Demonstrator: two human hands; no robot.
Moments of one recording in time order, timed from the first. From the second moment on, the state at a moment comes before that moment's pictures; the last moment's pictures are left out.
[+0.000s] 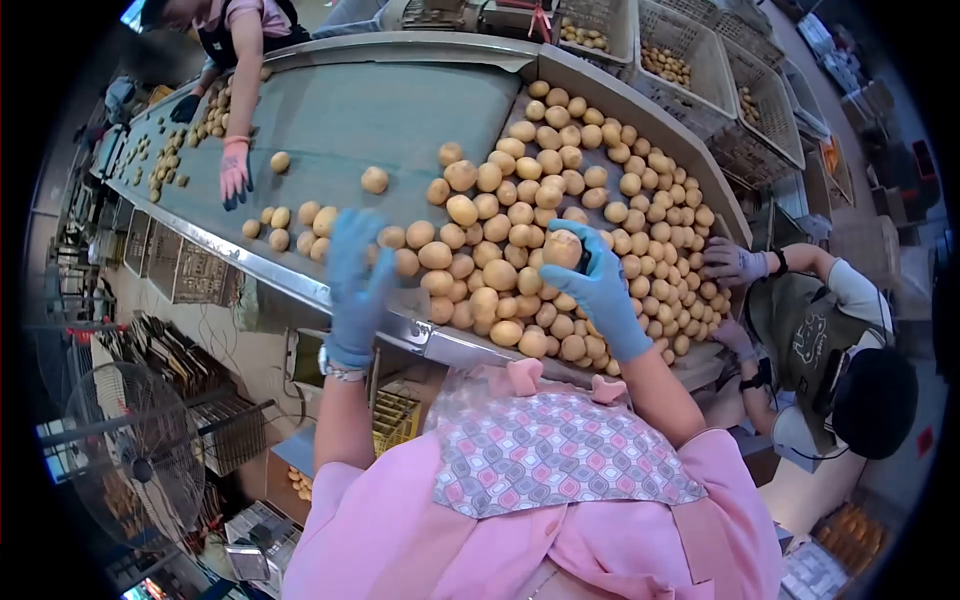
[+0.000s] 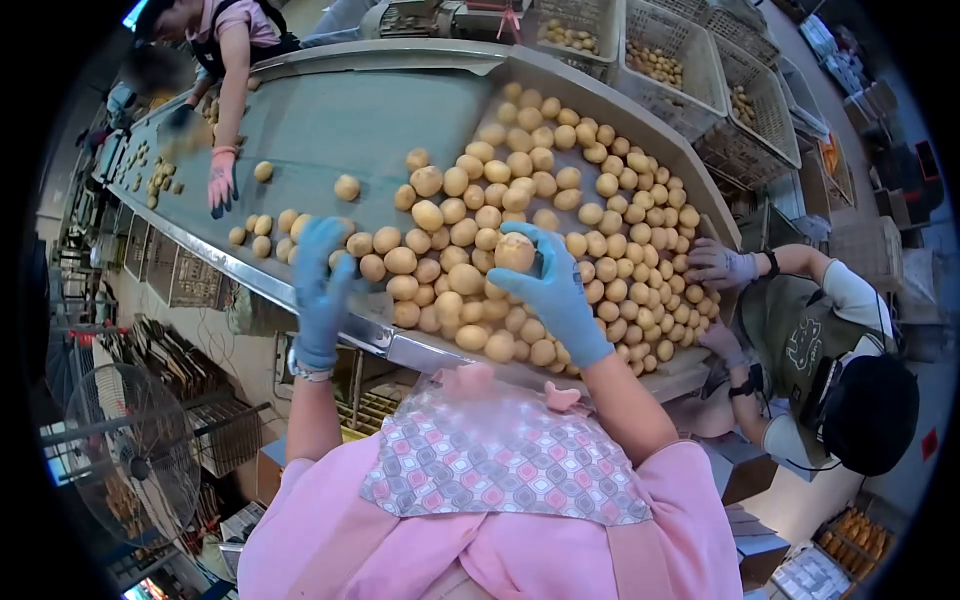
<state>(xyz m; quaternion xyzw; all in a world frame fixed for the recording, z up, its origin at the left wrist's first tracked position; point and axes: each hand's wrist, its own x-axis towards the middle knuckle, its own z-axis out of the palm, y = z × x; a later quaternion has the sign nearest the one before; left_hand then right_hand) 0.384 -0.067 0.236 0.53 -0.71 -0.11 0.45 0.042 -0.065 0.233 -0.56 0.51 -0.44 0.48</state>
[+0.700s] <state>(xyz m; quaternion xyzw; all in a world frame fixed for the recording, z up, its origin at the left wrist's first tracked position) 0.277 -0.115 0.209 0.50 -0.75 -0.04 0.42 -0.004 -0.077 0.097 0.09 0.08 -0.43 0.90</state>
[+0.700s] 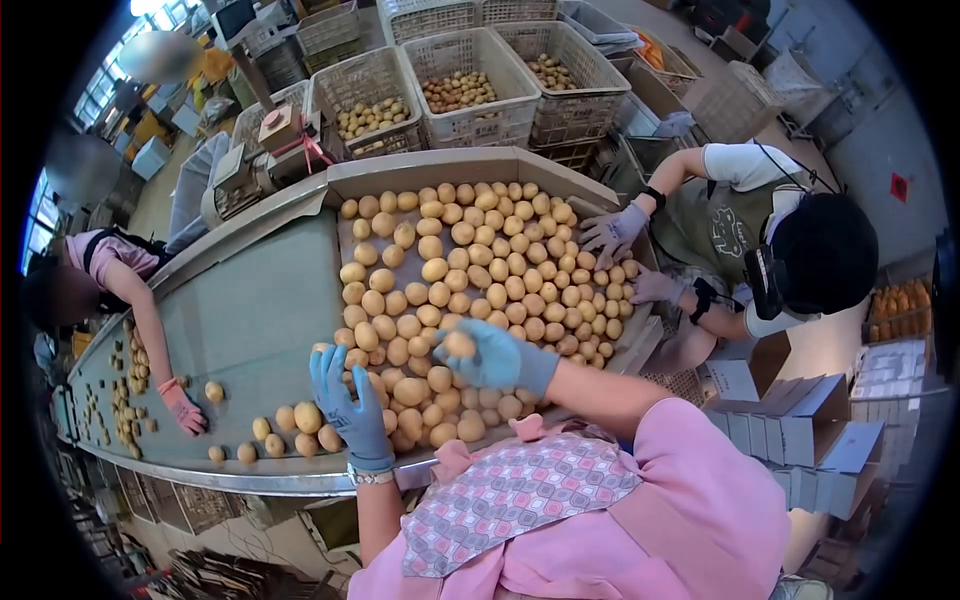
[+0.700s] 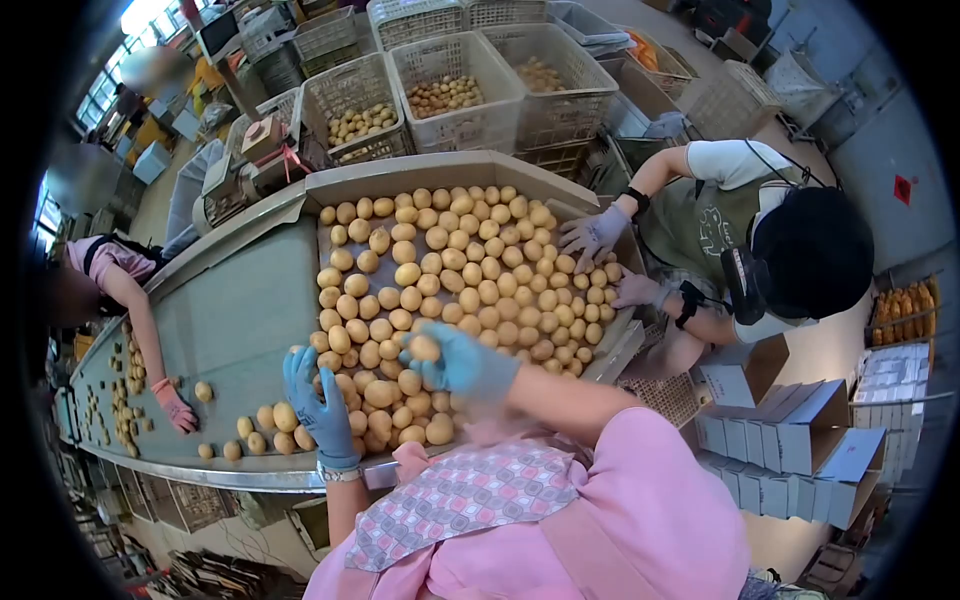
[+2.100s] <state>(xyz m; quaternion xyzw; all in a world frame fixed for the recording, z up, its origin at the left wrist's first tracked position) 0.266 -0.116 0.205 0.37 -0.91 -0.14 0.15 -0.016 -0.271 0.114 -0.72 0.68 -0.13 -0.04</state>
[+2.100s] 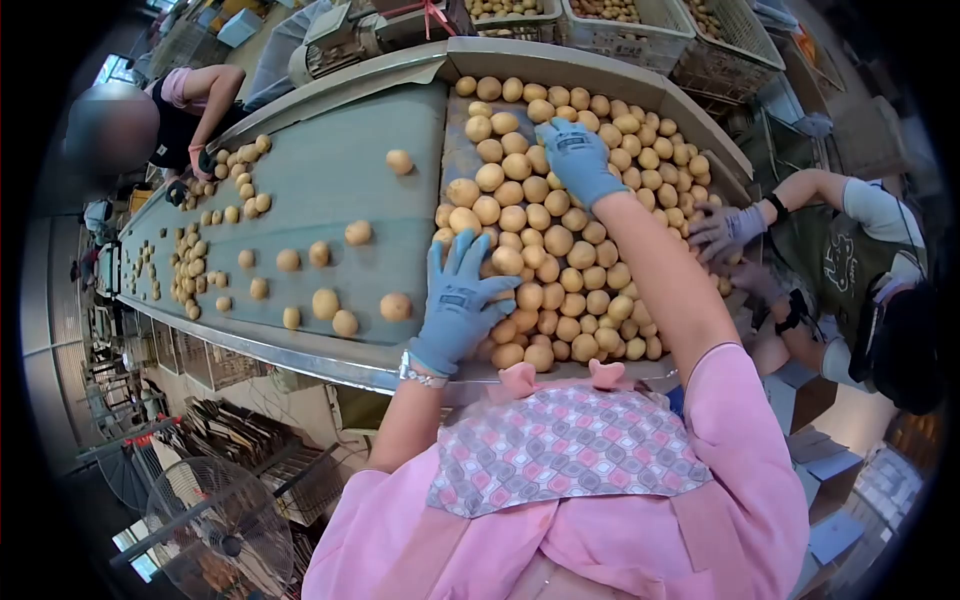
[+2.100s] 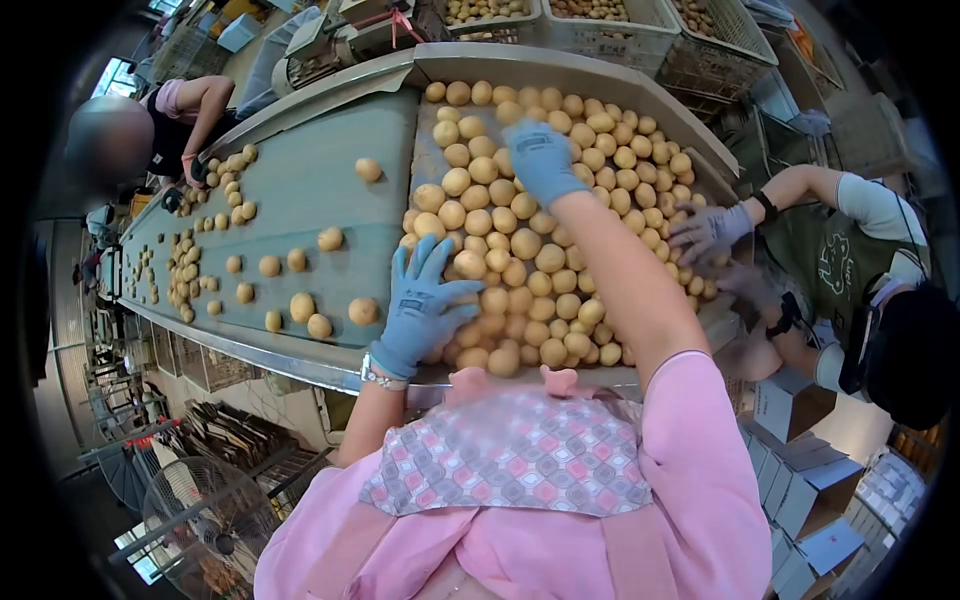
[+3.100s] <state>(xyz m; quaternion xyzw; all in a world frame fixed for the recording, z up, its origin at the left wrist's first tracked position) 0.344 -0.137 0.192 0.38 -0.25 -0.61 0.65 0.009 -0.230 0.157 -0.71 0.59 -0.38 0.08</state>
